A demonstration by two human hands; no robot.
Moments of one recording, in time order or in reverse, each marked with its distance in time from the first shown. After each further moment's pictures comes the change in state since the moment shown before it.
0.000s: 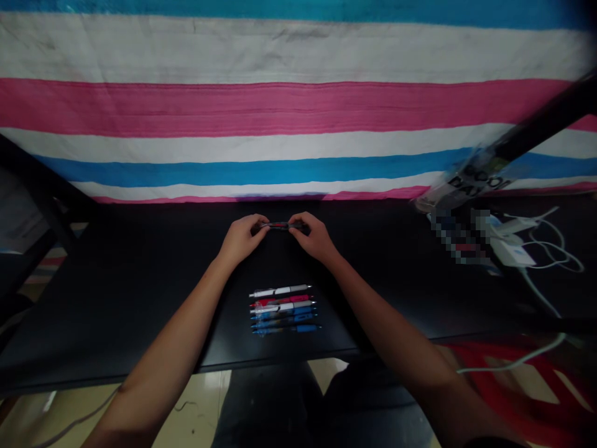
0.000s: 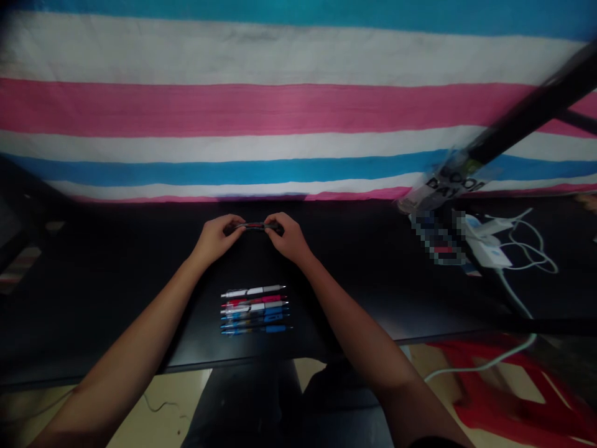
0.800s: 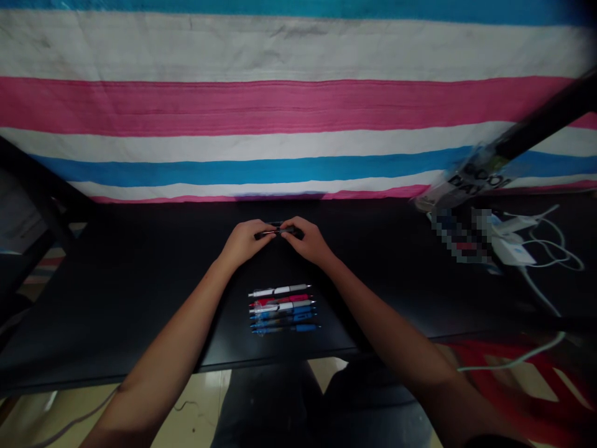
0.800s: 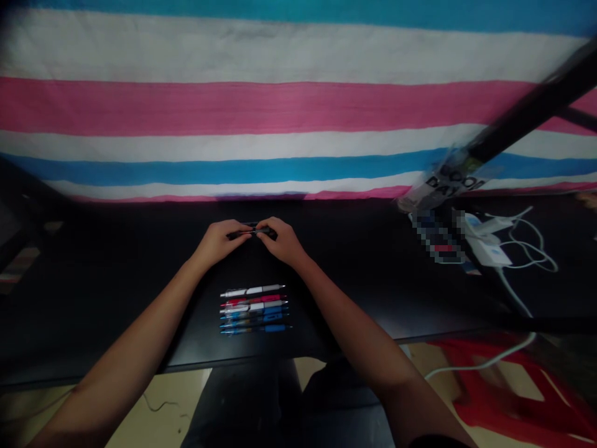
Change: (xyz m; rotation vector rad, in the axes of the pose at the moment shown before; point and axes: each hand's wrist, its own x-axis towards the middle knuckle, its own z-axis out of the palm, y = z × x) left_hand 0.000 0.006 0.001 -0.023 -0.122 0.111; right_hand -0.005 -0.006 0.008 0.019 -0.090 -0.044
